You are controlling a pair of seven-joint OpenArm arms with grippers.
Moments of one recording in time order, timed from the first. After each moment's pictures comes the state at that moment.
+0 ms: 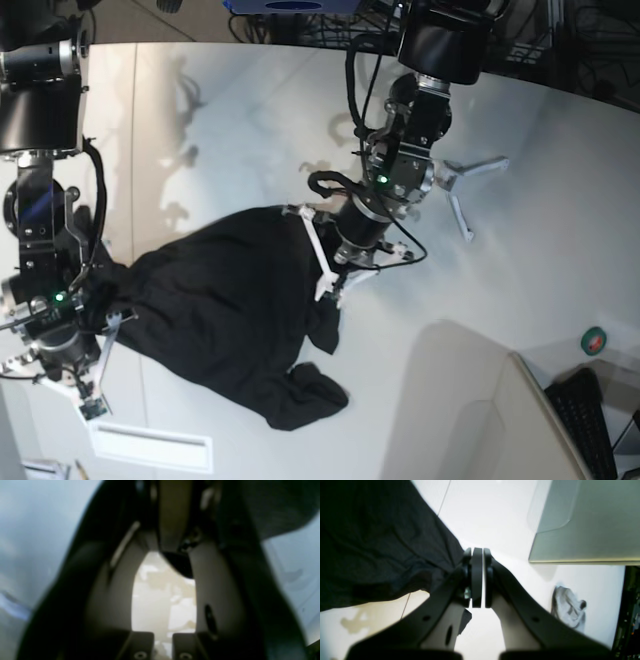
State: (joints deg) left arm -2.5 0.0 11.4 65.7 1.8 -8.4 4.6; right arm 15.4 12.9 -1.4 92.4 -15.4 17.4 -56.6
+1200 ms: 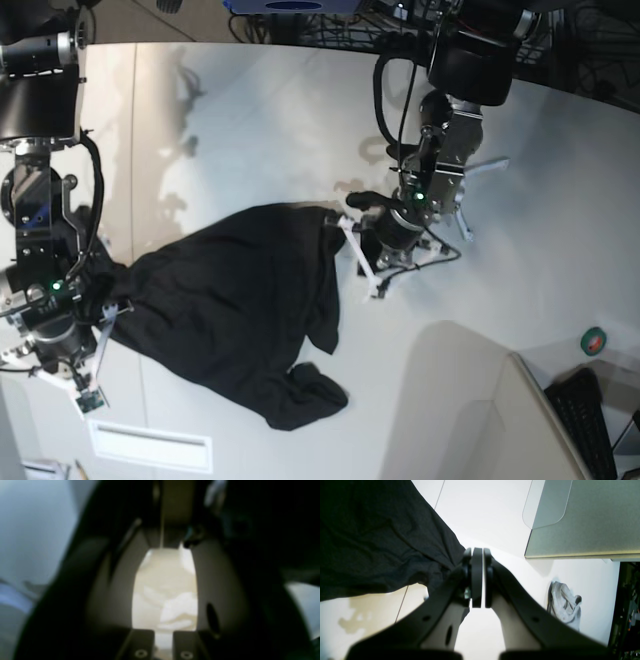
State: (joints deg) left arm -6.2 -5.4 11.9 61.8 -9.1 -7.4 9.6; right arm 13.7 13.5 -1.4 95.1 -15.3 17.4 -58.2
